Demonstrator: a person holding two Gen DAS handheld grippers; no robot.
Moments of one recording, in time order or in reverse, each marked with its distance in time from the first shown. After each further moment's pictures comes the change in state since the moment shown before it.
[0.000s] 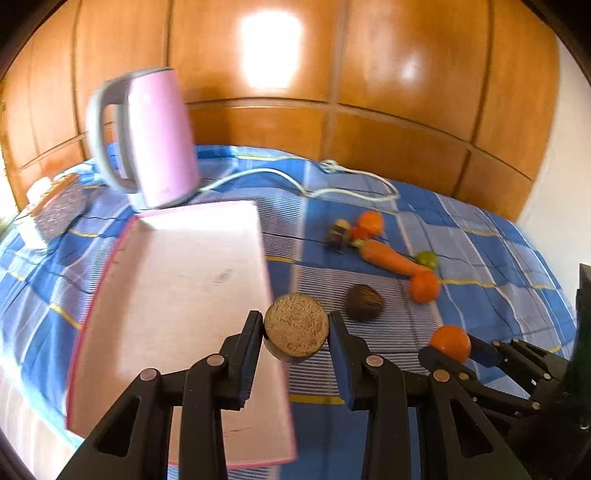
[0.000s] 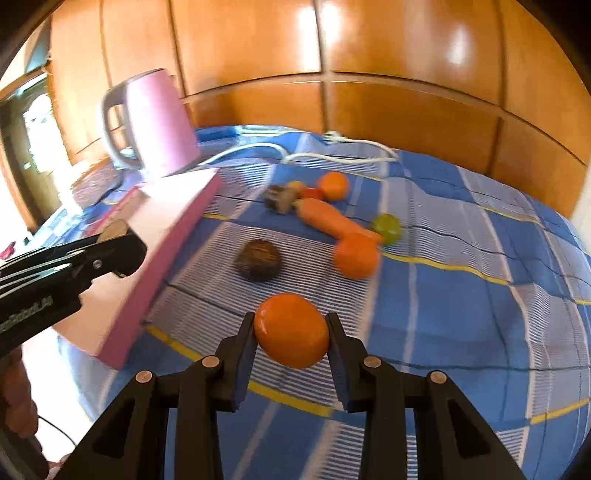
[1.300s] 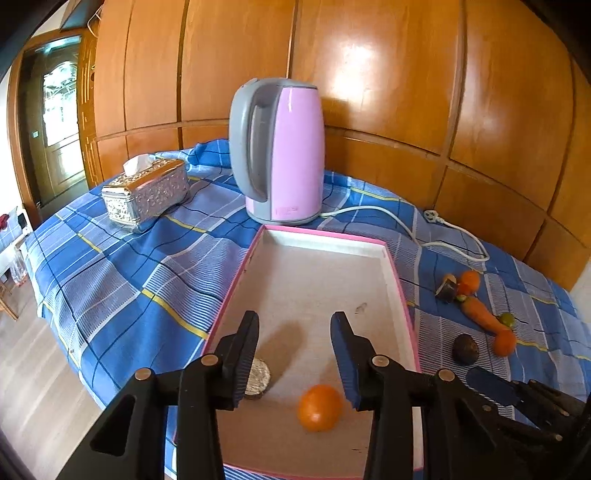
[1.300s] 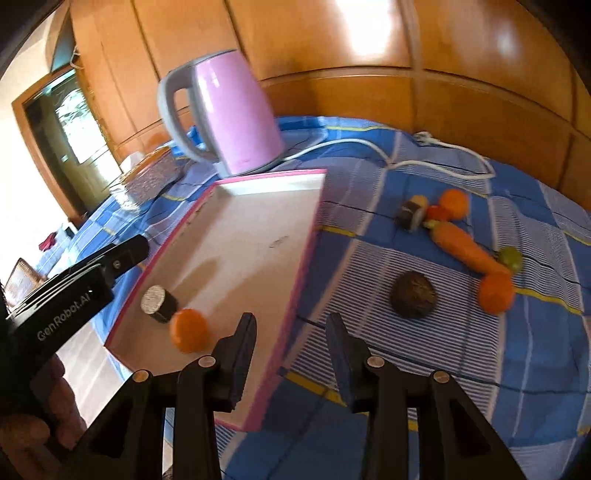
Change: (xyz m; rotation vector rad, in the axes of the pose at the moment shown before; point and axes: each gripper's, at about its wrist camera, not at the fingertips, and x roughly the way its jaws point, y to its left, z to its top) left arm -0.031 0.093 0.001 -0.199 -0.099 0.215; right arm 0.021 0.087 0.039 -0.016 0.058 0.161
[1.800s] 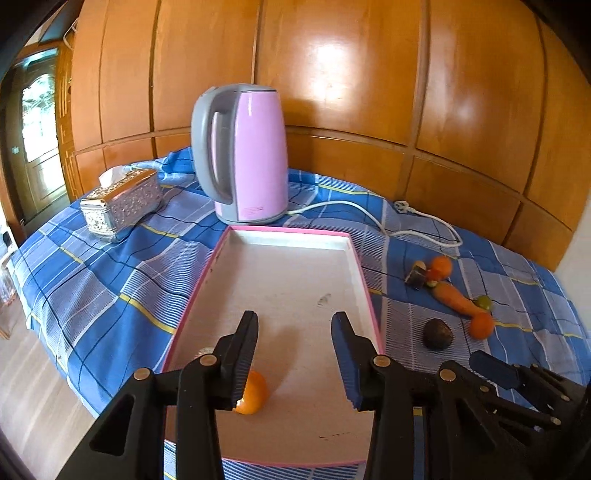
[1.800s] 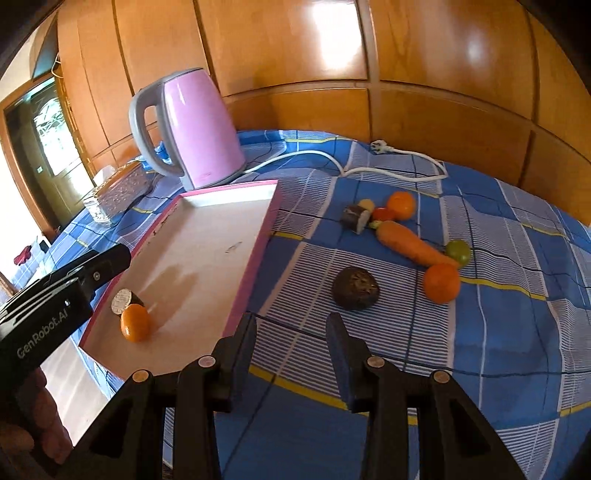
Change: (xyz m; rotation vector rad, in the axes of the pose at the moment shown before) left arm -0.010 -0.026 -0.008 0.072 -0.004 -0.069; right arm -0.021 -0.019 -0.011 0.030 -0.051 -0.114
